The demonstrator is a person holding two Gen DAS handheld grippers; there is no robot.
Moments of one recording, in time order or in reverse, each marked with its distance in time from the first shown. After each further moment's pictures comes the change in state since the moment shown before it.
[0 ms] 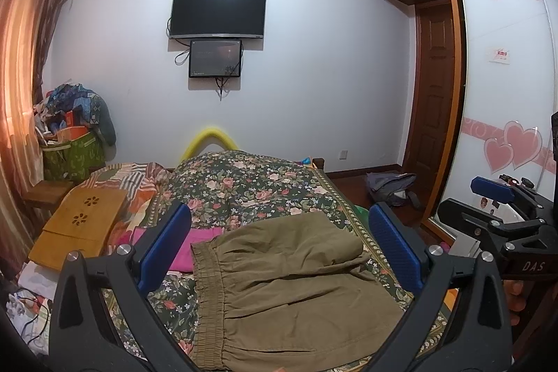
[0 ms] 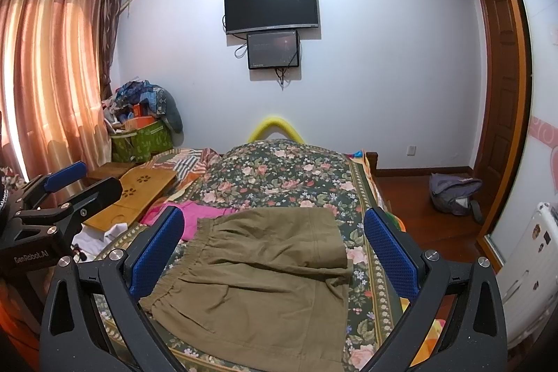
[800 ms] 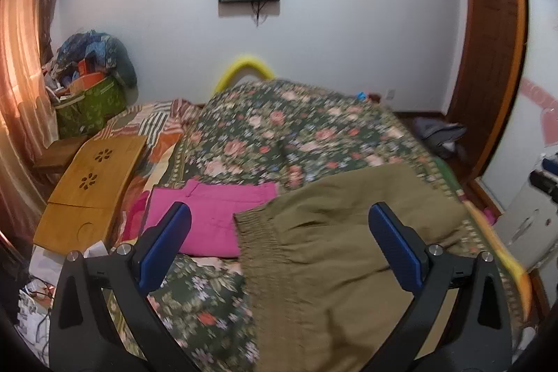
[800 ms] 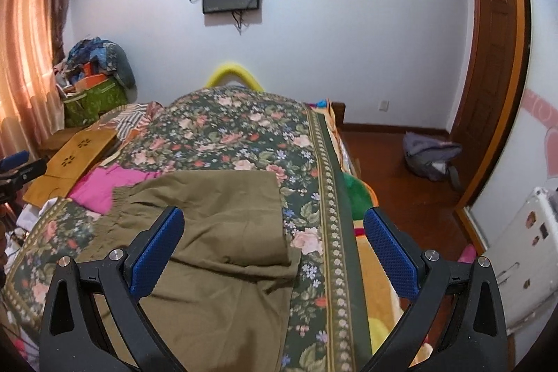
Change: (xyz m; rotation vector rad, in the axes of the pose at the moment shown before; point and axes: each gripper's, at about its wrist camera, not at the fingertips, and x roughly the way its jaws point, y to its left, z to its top) left arm 0.196 0.116 -0.043 -0.015 0.308 0.153; right arm 0.131 -0.092 -0.017 0.014 0.230 -0.135
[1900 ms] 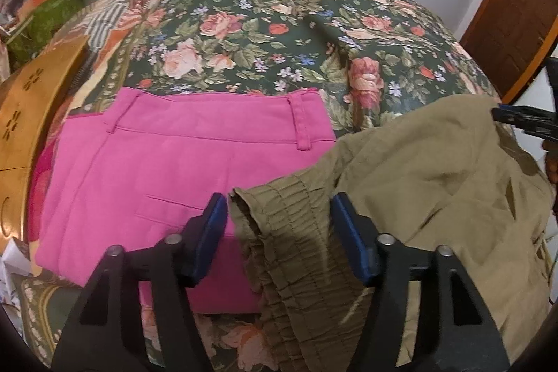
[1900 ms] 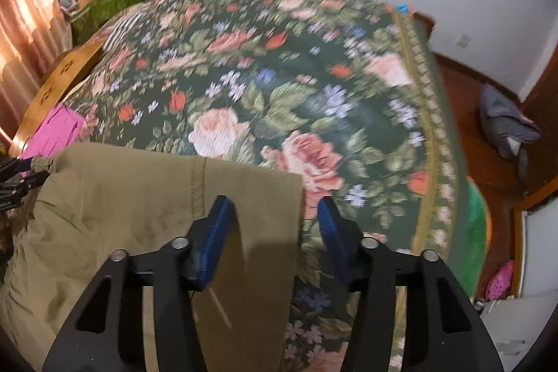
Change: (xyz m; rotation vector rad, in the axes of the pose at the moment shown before) left arm 0.250 0.059 -0.053 -0.056 0.416 -0.128; right arm 0.286 -0.001 0.022 -0.133 0.449 0.231
